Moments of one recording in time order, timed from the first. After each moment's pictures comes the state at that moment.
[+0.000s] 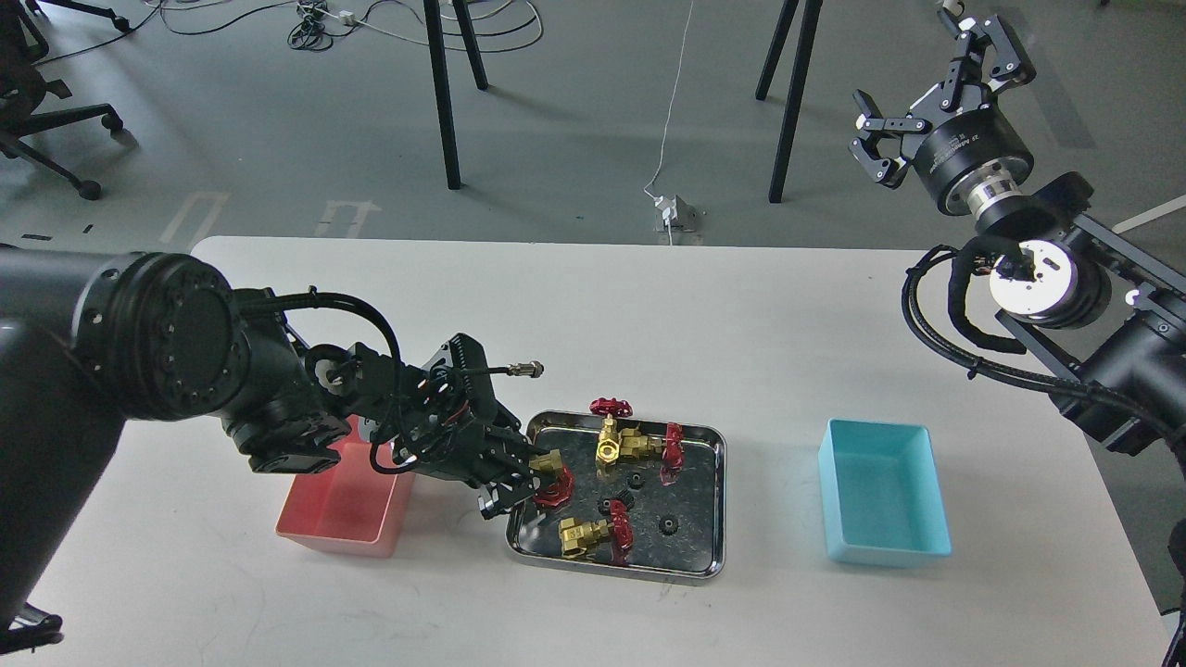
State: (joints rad) left arm -1.43 -0.04 1.36 -1.04 0.97 0.49 -0.49; right arm 0.86 -0.45 0.63 0.93 0.15 0.10 0.33
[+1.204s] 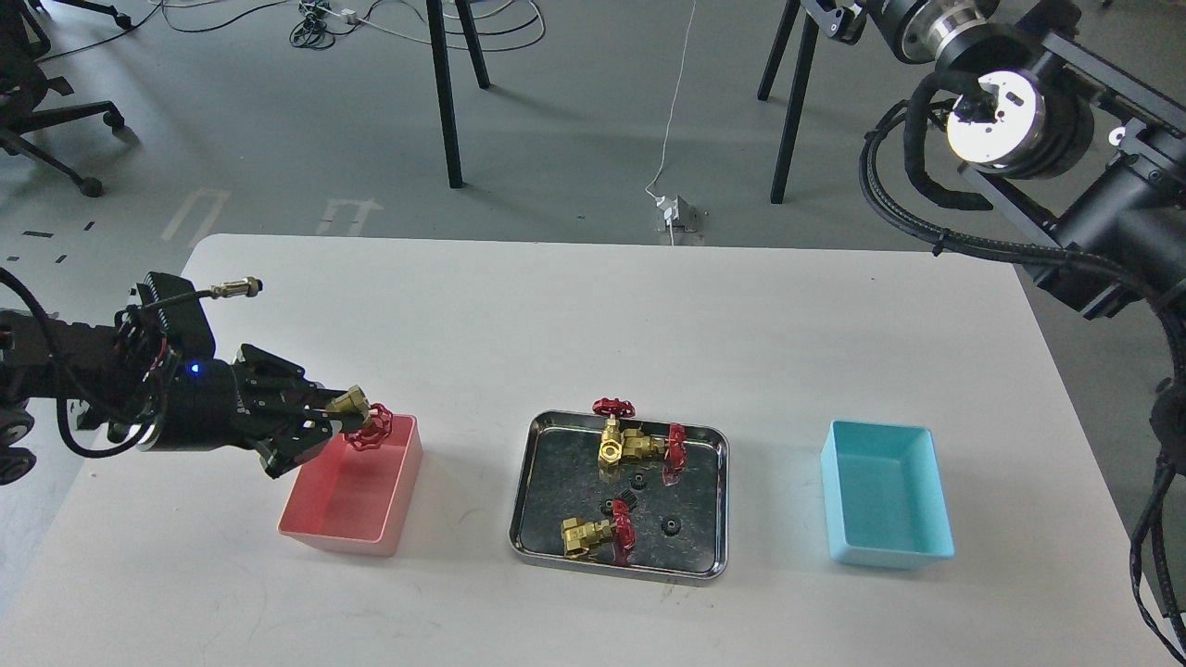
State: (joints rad) left arm -1.56 0.76 1.20 -1.36 1.37 0.49 -0.49; right arm 1.18 -0.39 0.50 0.92 0.20 -0.08 0.26
